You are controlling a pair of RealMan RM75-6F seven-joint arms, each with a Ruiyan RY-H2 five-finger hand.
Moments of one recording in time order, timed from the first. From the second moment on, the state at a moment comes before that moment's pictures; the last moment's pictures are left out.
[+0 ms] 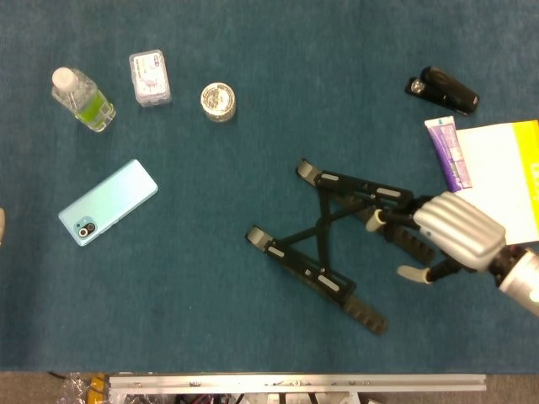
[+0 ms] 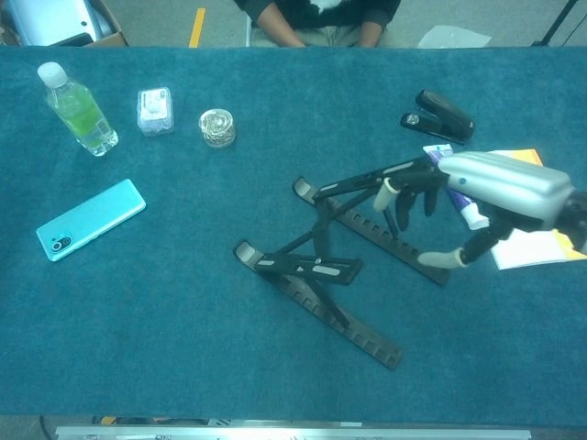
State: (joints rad) left arm -0.08 -1.13 -0.05 -1.71 1.45 1.49 0.19; right arm 0.54 -1.11 -0.04 -1.89 -1.68 0.91 0.20
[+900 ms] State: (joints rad) left arm -0.07 -1.12 -0.05 -1.68 1.44 1.50 0.15; right arm 0.71 -1.32 0.13 -1.85 -1.31 0.79 -0.01
